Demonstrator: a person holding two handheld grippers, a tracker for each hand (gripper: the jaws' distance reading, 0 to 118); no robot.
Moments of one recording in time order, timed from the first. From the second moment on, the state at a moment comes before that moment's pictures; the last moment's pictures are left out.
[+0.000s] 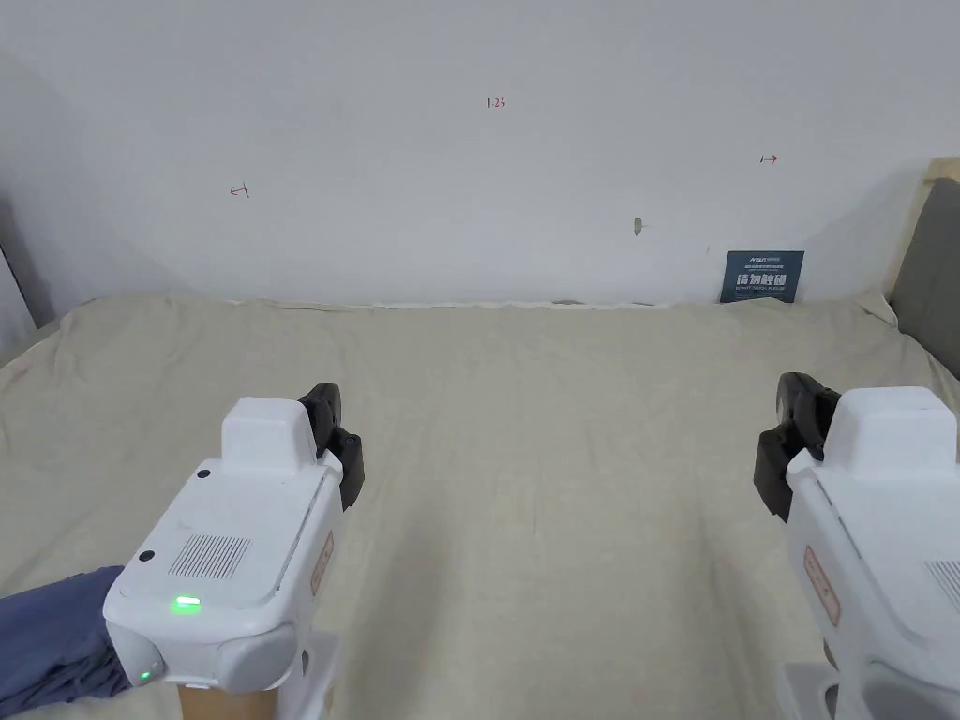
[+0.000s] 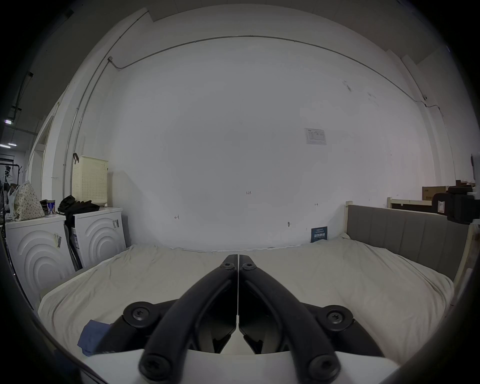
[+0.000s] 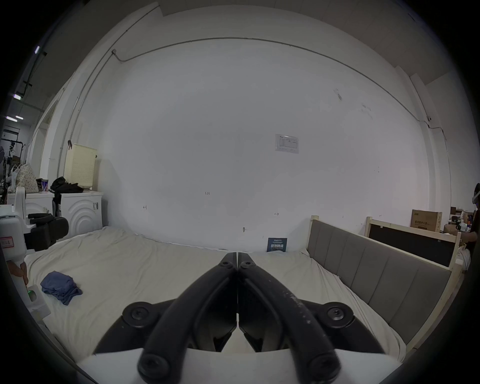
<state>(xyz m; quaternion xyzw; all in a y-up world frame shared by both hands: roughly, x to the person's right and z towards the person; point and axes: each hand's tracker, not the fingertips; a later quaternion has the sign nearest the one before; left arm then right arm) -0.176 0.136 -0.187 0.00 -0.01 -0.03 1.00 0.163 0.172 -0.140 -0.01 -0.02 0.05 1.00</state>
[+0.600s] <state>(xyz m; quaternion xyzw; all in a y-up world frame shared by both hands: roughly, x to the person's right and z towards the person) -0.179 0.136 -0.191 0.00 -0.01 -0.02 1.00 0.164 0.172 -0.140 -0.02 -0.03 0.05 1.00</state>
